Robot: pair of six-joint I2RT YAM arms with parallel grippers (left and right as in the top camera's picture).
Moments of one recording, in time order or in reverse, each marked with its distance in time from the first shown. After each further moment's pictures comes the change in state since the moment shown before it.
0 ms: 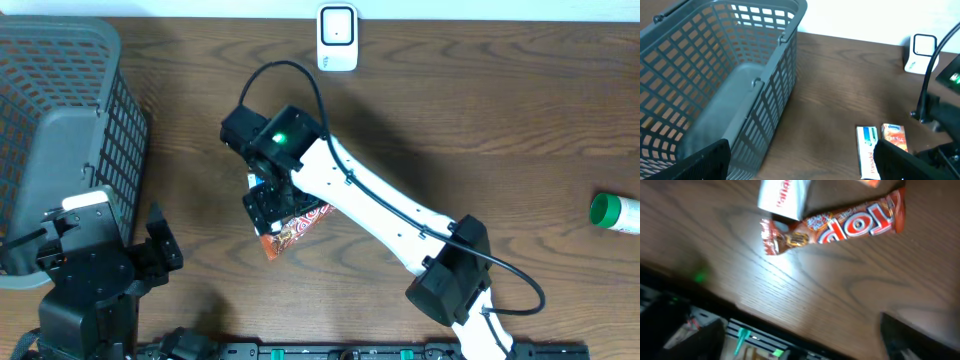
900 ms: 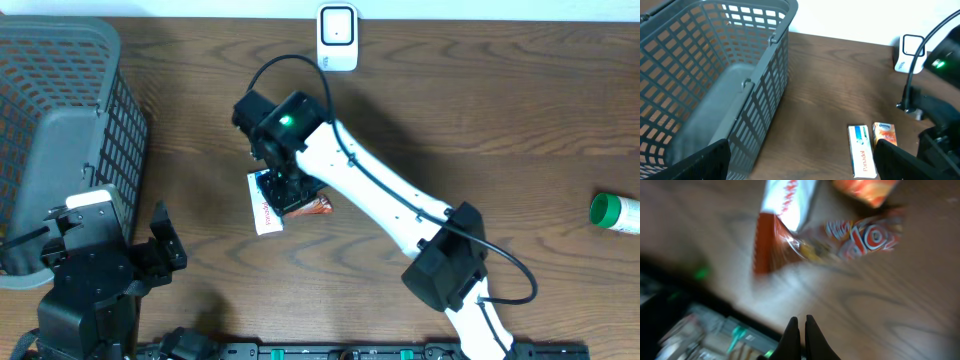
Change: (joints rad) left arm 0.000 0.000 0.000 0.014 0.041 0.000; right arm -0.078 0.047 0.058 -0.007 -0.115 -0.169
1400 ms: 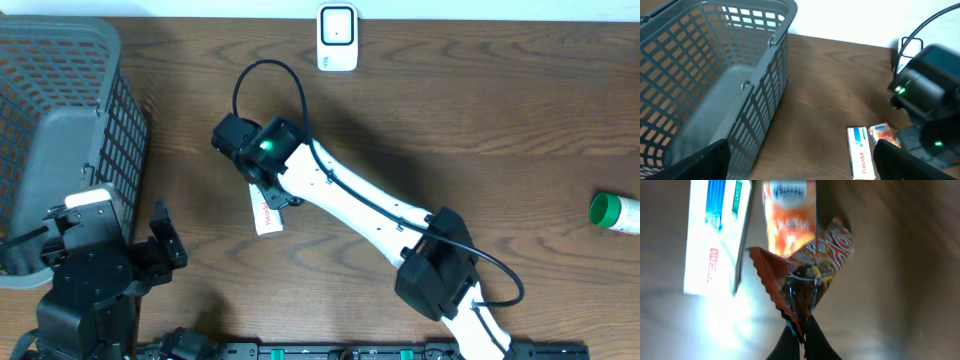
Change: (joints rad) left arm 0.000 0.000 0.000 0.008 0.000 0.000; right arm 0.090 0.014 -0.071 0.137 0.470 0.160
